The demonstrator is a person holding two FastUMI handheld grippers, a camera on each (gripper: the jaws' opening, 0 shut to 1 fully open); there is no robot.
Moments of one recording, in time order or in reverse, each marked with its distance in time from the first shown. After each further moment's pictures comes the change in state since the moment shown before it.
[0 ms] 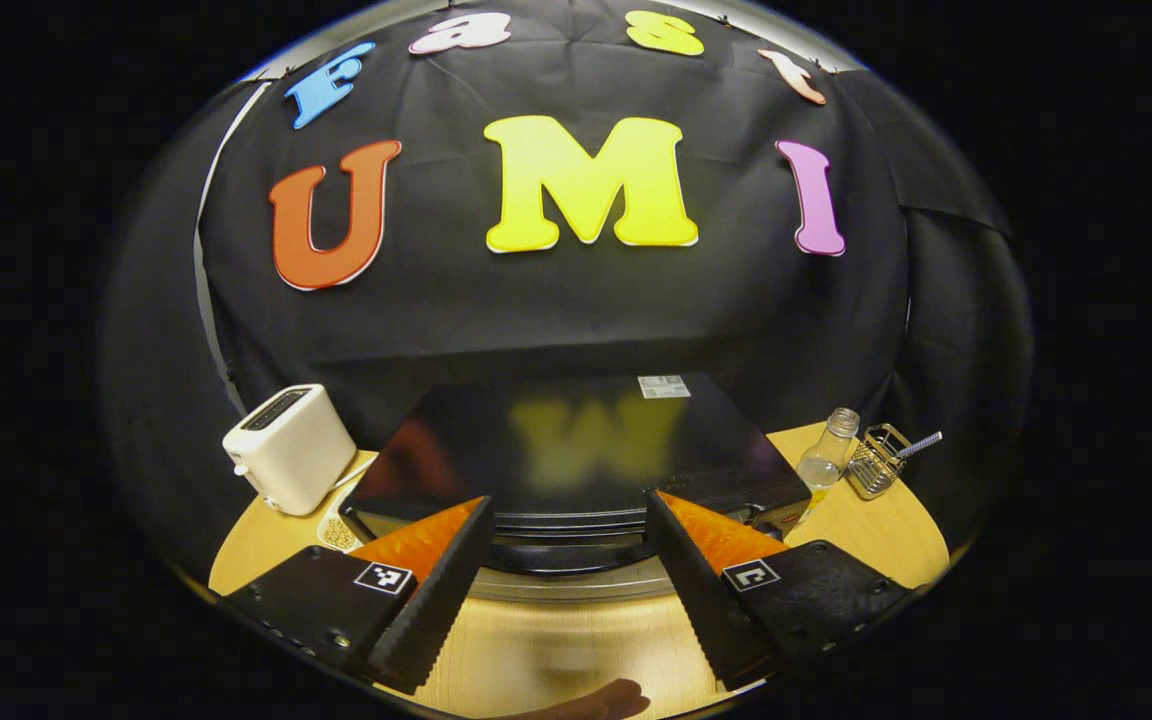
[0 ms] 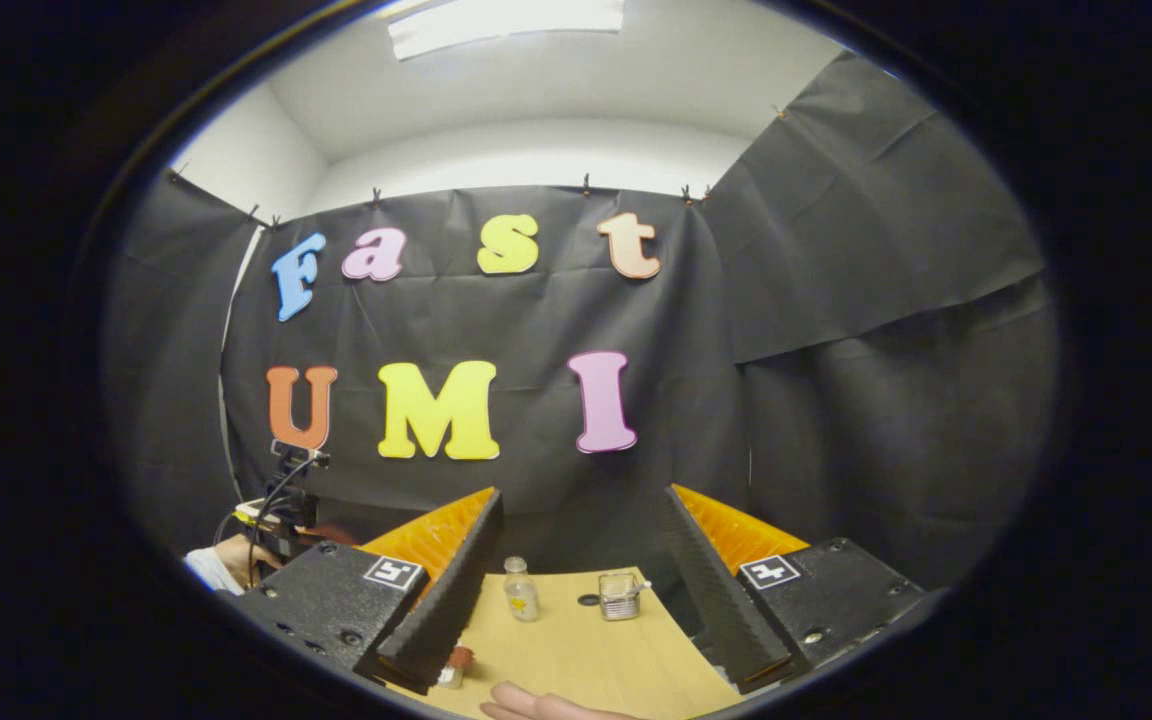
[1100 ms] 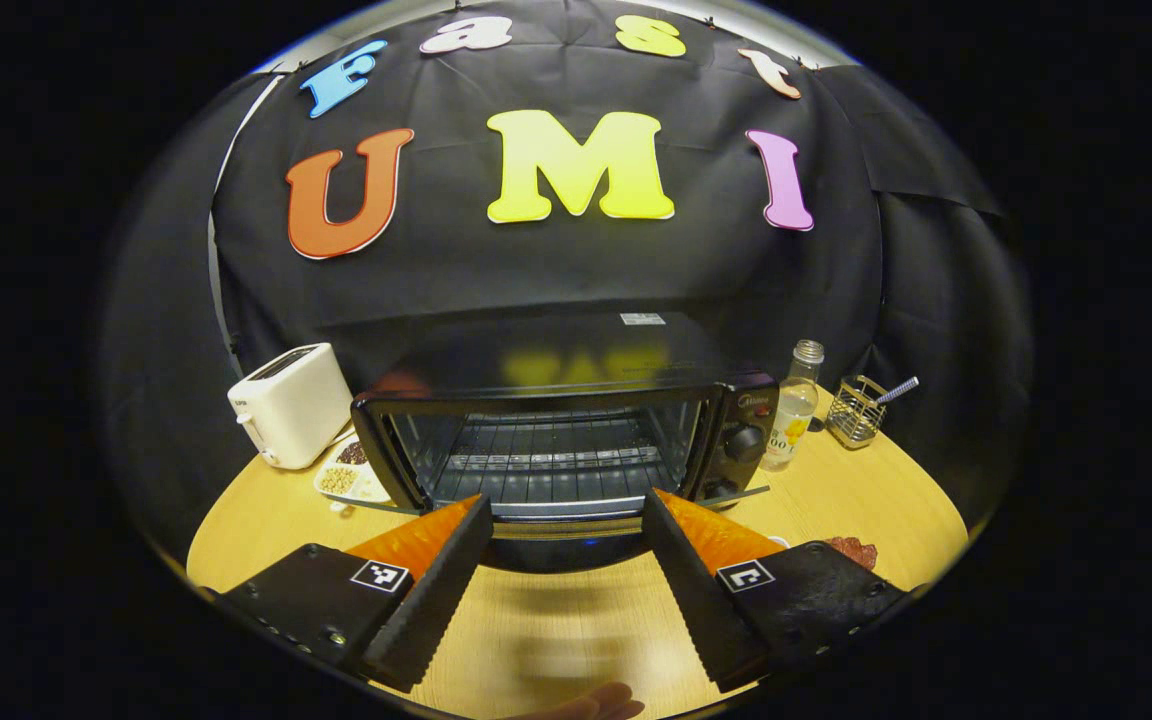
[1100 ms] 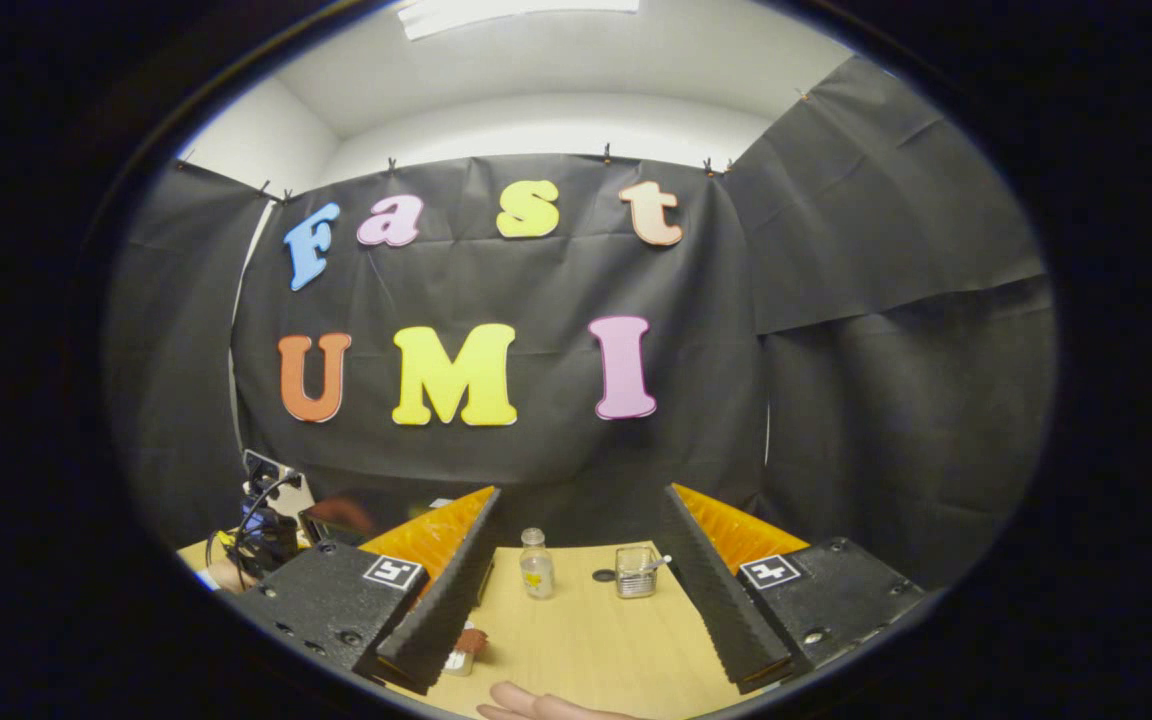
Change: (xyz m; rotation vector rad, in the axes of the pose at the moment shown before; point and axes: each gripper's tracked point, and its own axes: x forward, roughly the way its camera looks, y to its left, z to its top) left arm -0.067 -0.004 -0.085 0.016 -0.031 -0.014; right arm 0.004 0.030 -0.040 -0.024 0.107 0.035
